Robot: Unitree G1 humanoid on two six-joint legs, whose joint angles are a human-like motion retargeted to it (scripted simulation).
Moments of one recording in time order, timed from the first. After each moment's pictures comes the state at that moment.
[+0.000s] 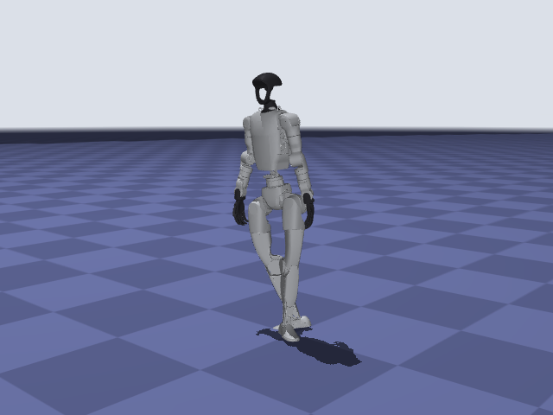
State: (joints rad) left arm 0.13 0.10 0.60 1.67 0.02 0.08 -0.08; right arm 0.03 -0.17 -0.19 1.27 -0.40 0.14 0.21; waist -0.19 -0.09 -0.10; left_leg -0.11 0.00 0.98 0.04 -0.09 0.02; right_leg 0.08 -0.09 -1.01 0.14 -0.19 0.16
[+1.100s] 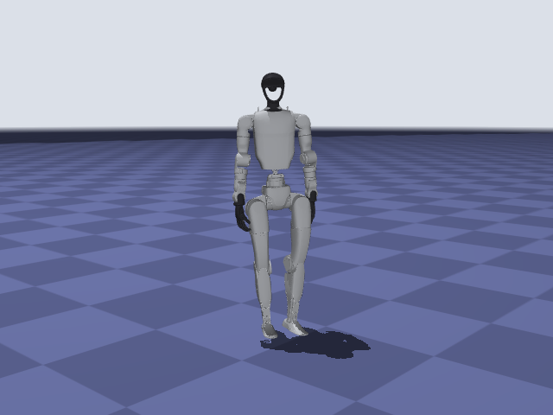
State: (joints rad) left arm 0.06 0.11 0.44 1.63 0.17 0.09 -0.14; right arm 0.00 -0.10 -0.07 1.37 -0.40 0.10 0.19; waist -0.22 -0.02 -0.11; left_leg -0.06 -0.08 0.20 0.01 -0.02 0.03; right_leg -0.05 0.02 -0.16 0.05 -0.20 0.01
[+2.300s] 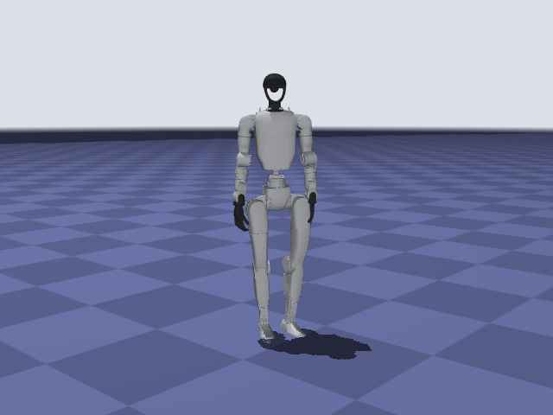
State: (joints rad) left arm 0.01 0.08 0.40 1.61 0.21 0.08 -0.17; right arm 0.00 -0.10 -0.04 1.46 -0.51 0.15 0.17; waist -0.23 -0.01 -0.15; left_leg -0.08 -0.08 0.20 0.00 -0.03 0.03; right_leg -0.06 0.02 -0.18 0.05 -0.13 0.01
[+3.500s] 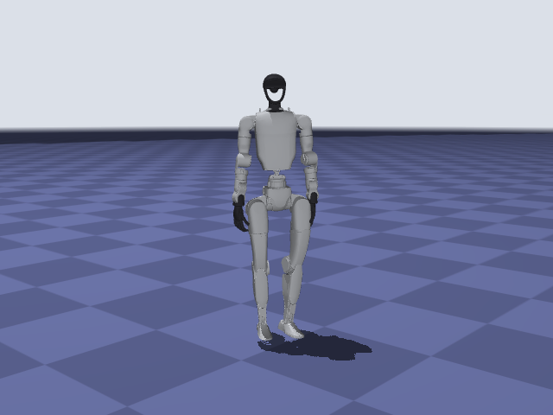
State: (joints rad) left arm 0.01 0.09 0.38 1.62 0.20 0.08 -0.16; right arm -0.01 -0.12 -0.03 1.48 -0.53 0.14 0.17; waist -0.22 0.01 -0.16; left_leg -0.07 -0.09 0.21 -0.01 -0.03 0.03; right_leg -0.05 0.01 -0.17 0.05 -0.08 0.01
